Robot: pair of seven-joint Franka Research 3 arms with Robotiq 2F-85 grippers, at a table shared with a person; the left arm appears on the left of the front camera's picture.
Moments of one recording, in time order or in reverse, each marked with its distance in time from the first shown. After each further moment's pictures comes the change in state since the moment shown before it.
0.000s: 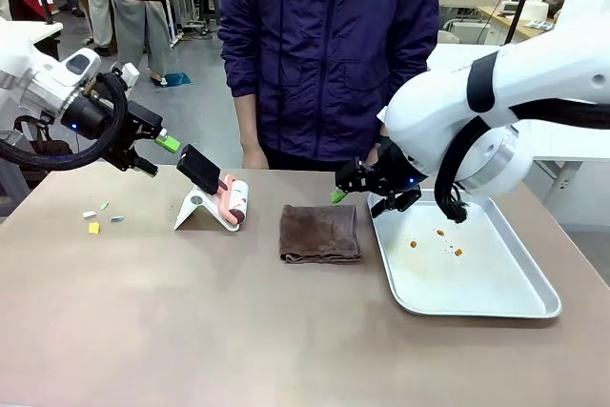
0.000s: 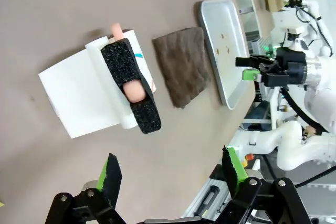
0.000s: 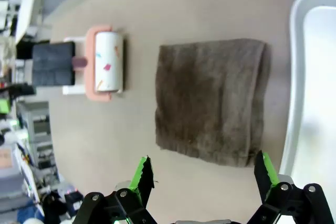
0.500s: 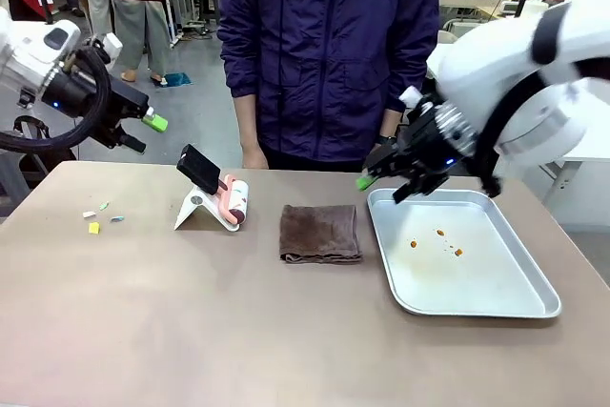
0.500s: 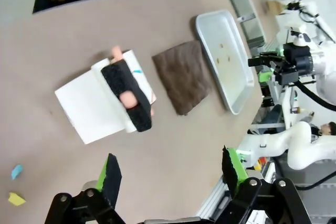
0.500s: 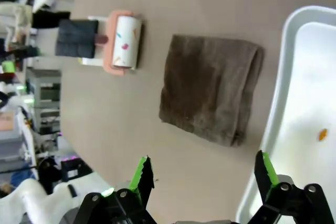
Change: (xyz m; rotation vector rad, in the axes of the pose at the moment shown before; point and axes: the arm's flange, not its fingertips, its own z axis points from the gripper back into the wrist) left arm 0.002 -0.021 0.037 0.060 -0.063 -0.094; right arm 0.011 -0.017 0.040 0.077 0.085 0.156
